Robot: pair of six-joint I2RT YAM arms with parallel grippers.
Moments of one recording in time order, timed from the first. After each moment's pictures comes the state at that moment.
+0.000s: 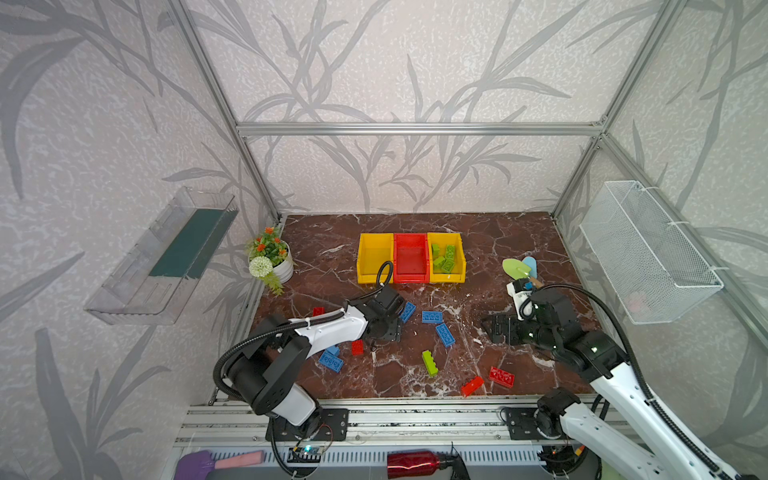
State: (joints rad) left arm -0.68 1.56 0.79 -0.46 -0.12 -0.57; right arm 0.45 0.73 0.72 -0.79 -0.14 0.40
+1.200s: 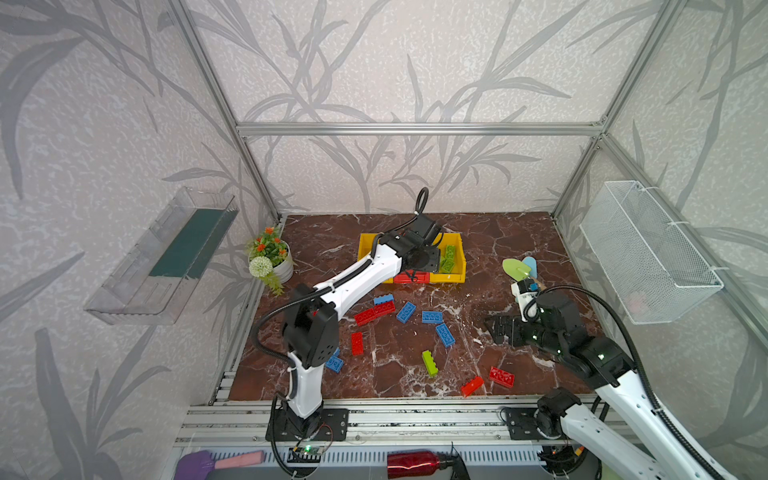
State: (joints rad) left arm -0.70 2.01 1.88 -0.81 -0.10 -0.45; right arm 0.45 0.66 0.71 -0.78 -0.12 0.39
